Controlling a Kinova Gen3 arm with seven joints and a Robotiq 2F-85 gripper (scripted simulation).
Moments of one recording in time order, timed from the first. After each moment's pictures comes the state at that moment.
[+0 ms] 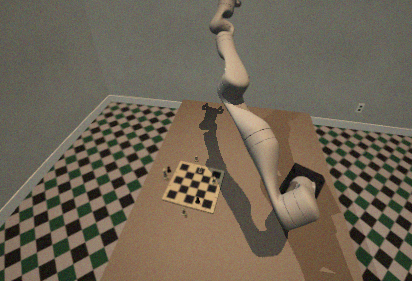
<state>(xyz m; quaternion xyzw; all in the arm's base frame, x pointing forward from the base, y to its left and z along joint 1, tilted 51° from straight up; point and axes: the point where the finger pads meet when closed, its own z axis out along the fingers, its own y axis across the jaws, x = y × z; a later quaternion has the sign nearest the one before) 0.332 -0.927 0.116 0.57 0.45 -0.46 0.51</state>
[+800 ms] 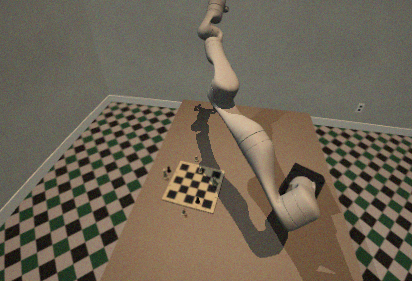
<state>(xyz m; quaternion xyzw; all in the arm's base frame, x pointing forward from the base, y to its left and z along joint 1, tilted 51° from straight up) 0.375 -0.900 0.131 0.60 0.41 -0.43 0.54</state>
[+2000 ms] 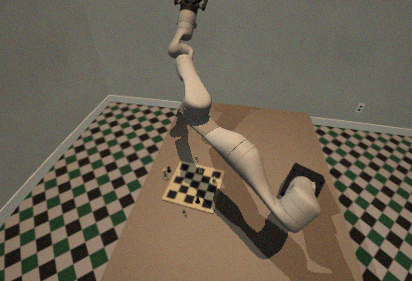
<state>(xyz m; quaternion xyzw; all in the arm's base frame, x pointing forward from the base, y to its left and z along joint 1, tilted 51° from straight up) 0.492 -0.811 0.183 0.64 0.33 -0.33 0.60</state>
